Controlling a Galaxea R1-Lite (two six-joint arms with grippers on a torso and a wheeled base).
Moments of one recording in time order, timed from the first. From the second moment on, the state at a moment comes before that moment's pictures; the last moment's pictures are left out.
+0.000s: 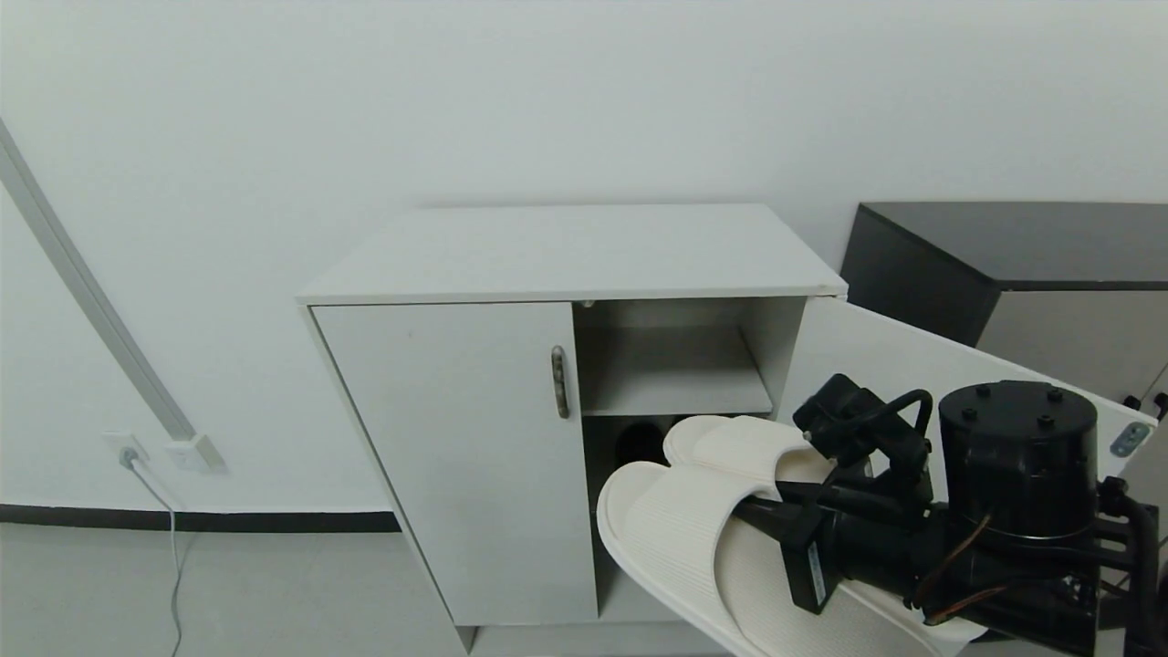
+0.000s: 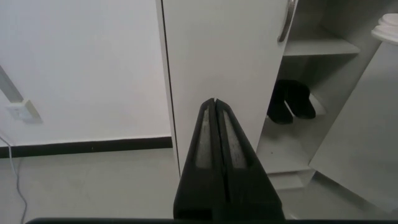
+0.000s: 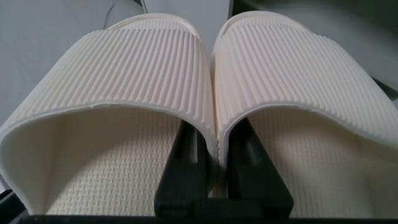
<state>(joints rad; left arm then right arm) 0.00 0.00 0.00 0.00 -0.03 0.01 0.78 1.60 -0.59 -0.68 0.03 -0.01</state>
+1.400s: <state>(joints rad) 0.00 0.00 0.00 0.00 -0.02 0.00 0.78 1.60 -0.56 -0.73 0.03 -0.03</state>
